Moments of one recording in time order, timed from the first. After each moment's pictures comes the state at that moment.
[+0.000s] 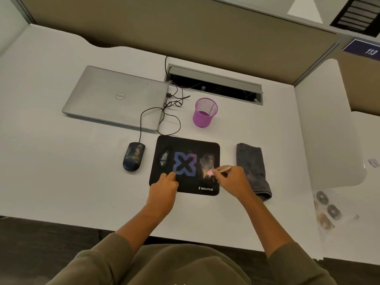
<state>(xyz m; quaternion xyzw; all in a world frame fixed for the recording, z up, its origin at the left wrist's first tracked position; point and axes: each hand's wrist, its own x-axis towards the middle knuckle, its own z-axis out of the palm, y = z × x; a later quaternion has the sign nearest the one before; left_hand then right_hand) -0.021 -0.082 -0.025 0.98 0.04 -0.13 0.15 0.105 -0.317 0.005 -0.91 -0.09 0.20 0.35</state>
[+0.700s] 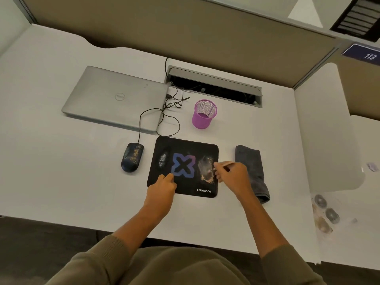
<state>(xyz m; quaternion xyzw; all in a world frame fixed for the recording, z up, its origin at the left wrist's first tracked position) -0.020 -0.083 -0.022 0.98 0.05 -0.13 0.14 0.117 -0.312 0.014 -0.89 0.00 0.18 0.41</state>
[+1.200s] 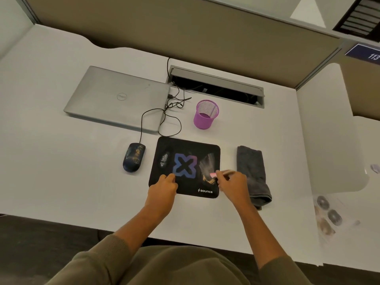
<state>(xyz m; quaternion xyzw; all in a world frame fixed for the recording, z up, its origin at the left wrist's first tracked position) -0.021 -0.082 -0.020 0.98 0.05 -0.13 0.15 0.093 -0.313 -0.001 -0.92 0.04 0.17 0.35</state>
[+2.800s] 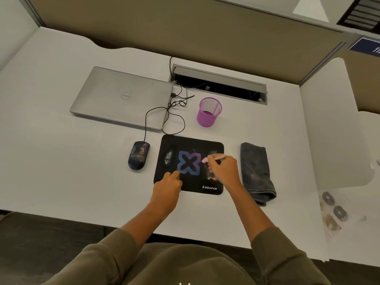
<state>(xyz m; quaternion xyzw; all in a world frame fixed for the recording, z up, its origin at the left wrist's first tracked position) -0.021 -0.080 -0.026 0.98 0.04 -0.12 0.15 0.112 -0.260 0.008 -0.88 0.03 0.18 0.43</state>
